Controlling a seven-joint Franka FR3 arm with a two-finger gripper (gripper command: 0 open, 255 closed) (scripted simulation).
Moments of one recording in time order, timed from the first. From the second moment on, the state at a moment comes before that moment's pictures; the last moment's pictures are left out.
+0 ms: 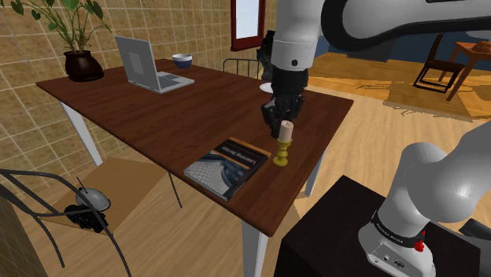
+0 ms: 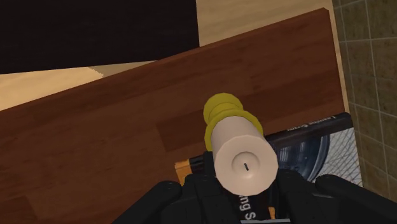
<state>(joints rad) 0.37 -0.51 0.22 -2.16 0.12 1.69 0.60</state>
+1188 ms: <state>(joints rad) 0.38 -0.52 0.23 -2.32 0.13 1.84 0.59</state>
